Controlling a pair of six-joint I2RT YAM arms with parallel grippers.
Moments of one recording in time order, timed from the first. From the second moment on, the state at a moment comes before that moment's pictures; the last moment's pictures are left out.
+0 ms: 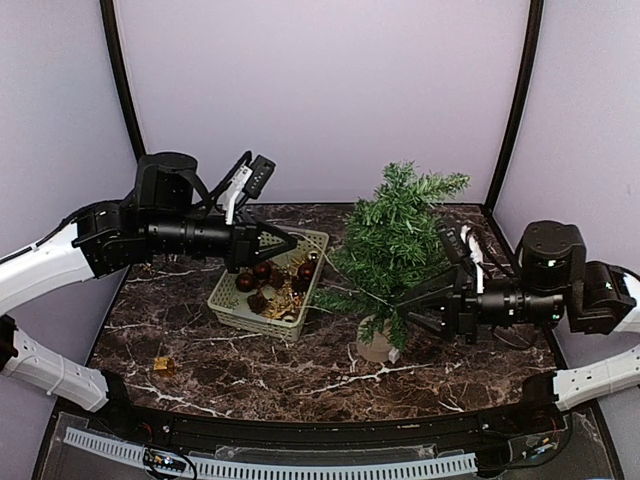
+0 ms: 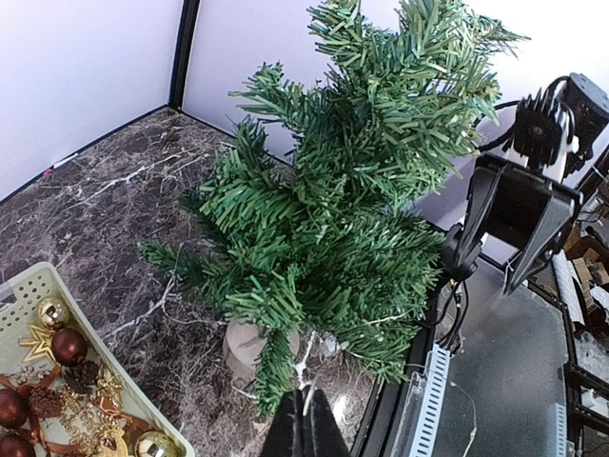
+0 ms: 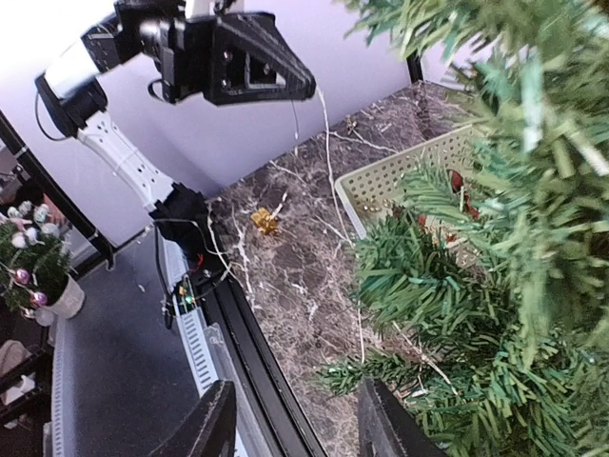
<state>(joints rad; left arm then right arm) -0.93 1.20 1.20 -0.36 0.31 -0.22 1.23 0.77 0.89 -0.43 -0.01 0.35</state>
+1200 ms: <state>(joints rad) -0.92 1.20 1.21 -0.36 0.35 -0.21 1.39 1.00 1.06 -0.58 0.31 0.35</state>
